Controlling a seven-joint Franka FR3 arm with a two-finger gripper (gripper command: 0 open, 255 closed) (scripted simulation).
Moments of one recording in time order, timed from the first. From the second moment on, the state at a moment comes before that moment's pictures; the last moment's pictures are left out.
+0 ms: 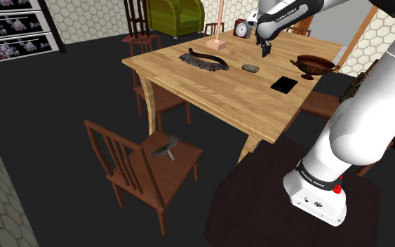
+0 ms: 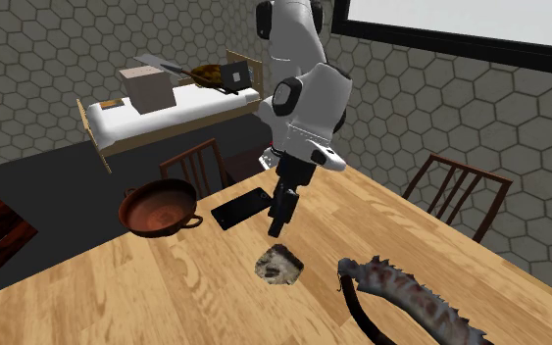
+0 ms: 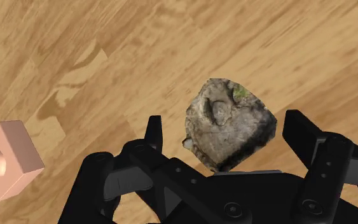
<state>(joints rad) 0.10 -0.01 -0.69 -2.09 -0.60 2.42 -1.12</state>
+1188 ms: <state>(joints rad) -0.14 0.60 -0.55 -1.44 0.21 1.90 -1.10</state>
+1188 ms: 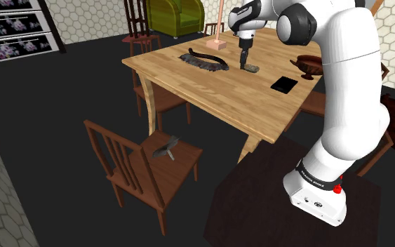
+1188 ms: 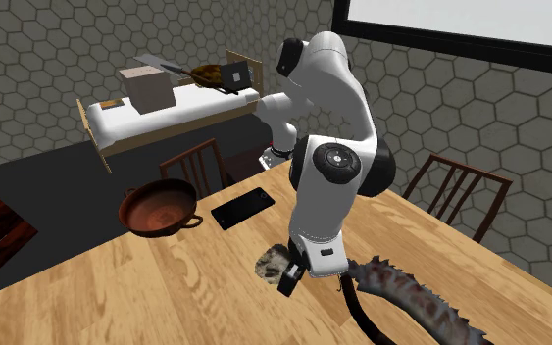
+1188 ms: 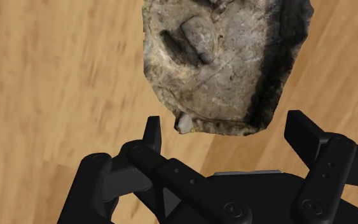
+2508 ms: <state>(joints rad) -0.14 0.59 -0.56 -1.42 0.20 1.87 -1.09</state>
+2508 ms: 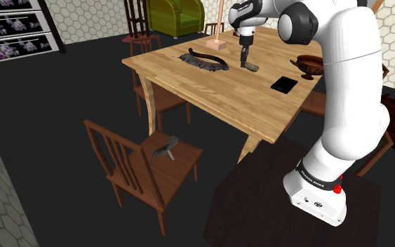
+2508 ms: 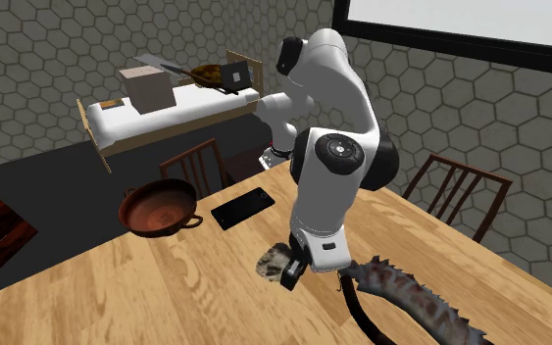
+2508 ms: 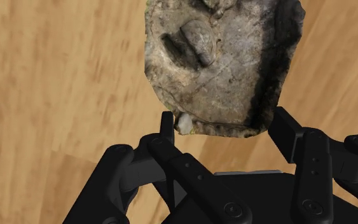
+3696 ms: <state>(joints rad) -0.17 0.57 -0.57 -1.20 0.19 1.64 -1.09</state>
